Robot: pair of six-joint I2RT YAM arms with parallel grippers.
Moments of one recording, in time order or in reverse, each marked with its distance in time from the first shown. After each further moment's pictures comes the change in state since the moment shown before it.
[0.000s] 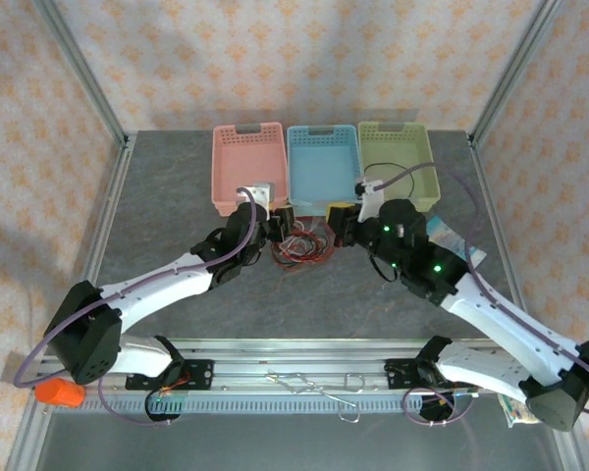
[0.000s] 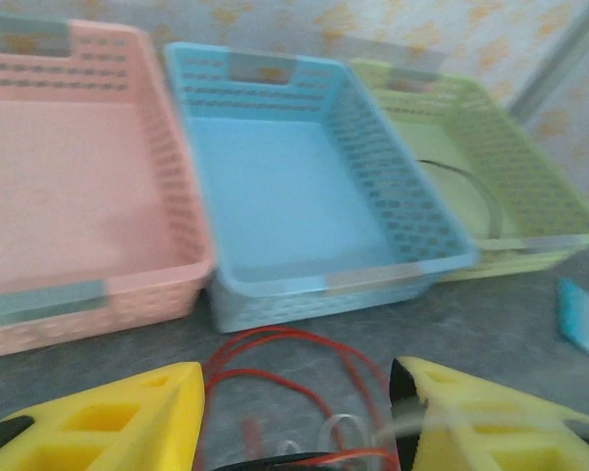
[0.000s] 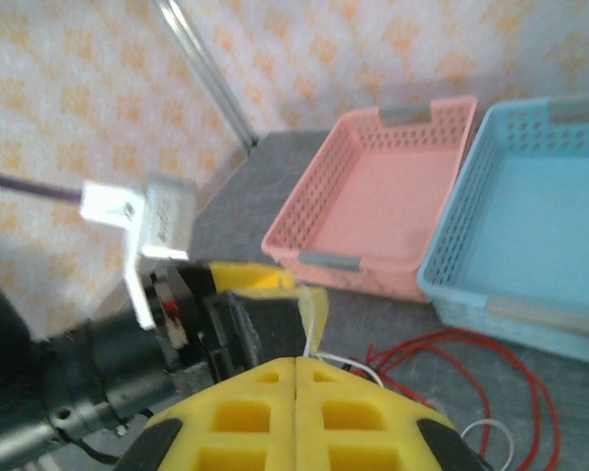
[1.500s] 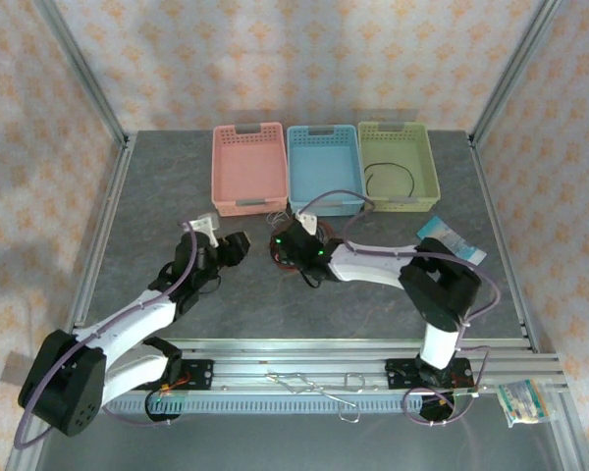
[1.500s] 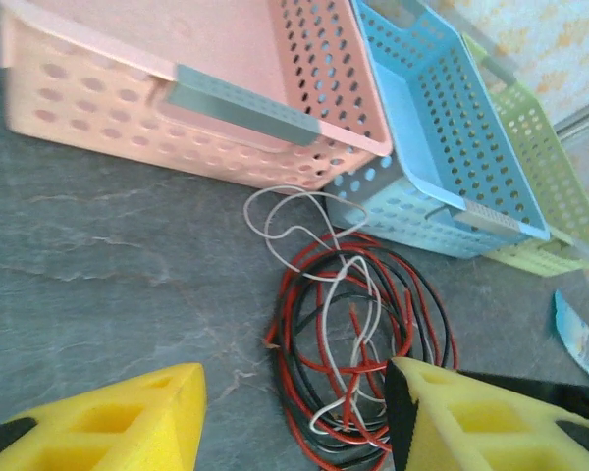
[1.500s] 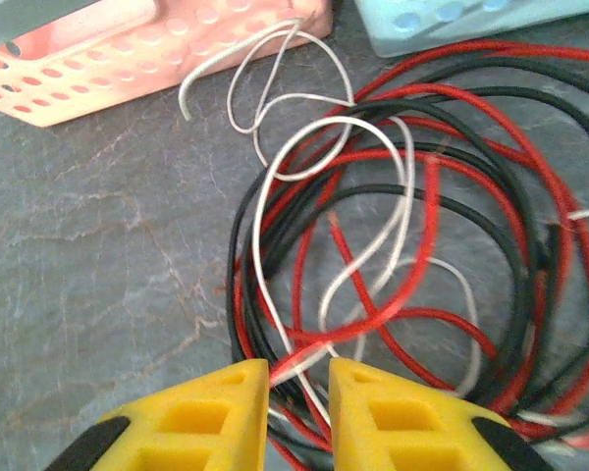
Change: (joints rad) left arm 0.315 -0.310 -0.461 0.153 0.369 -0.253; right arm 0.161 0.859 0.132 0.110 0.250 0.470
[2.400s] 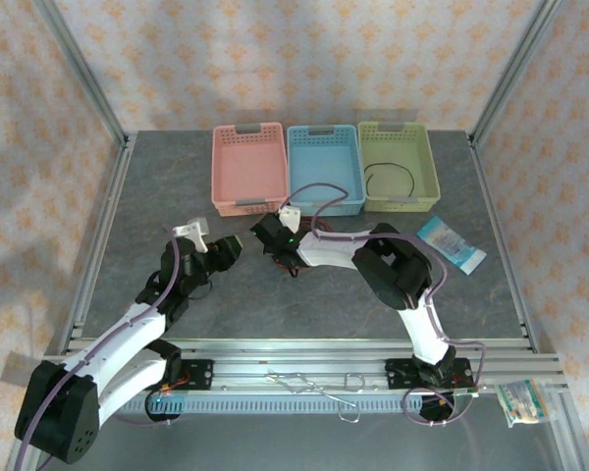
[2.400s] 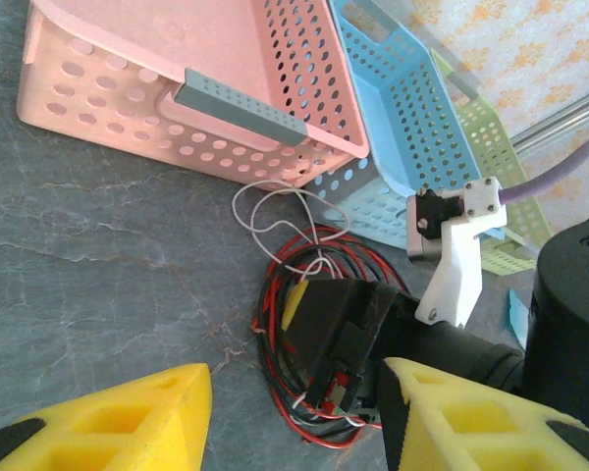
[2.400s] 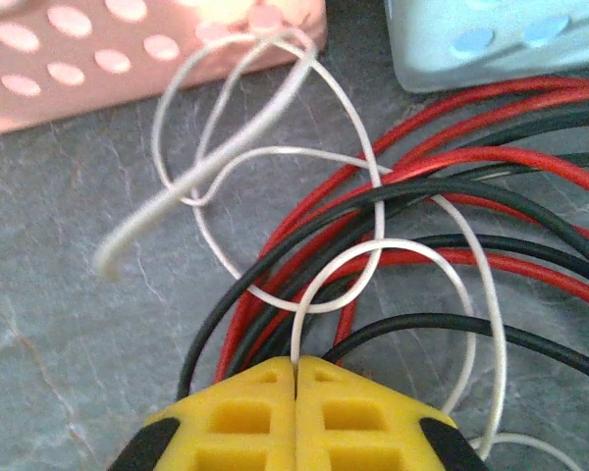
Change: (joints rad) left arm 0.055 -0.150 -0.039 -0.080 0.095 0.000; right arm -0.009 0.288 0.260 -0.106 0.108 -0.031
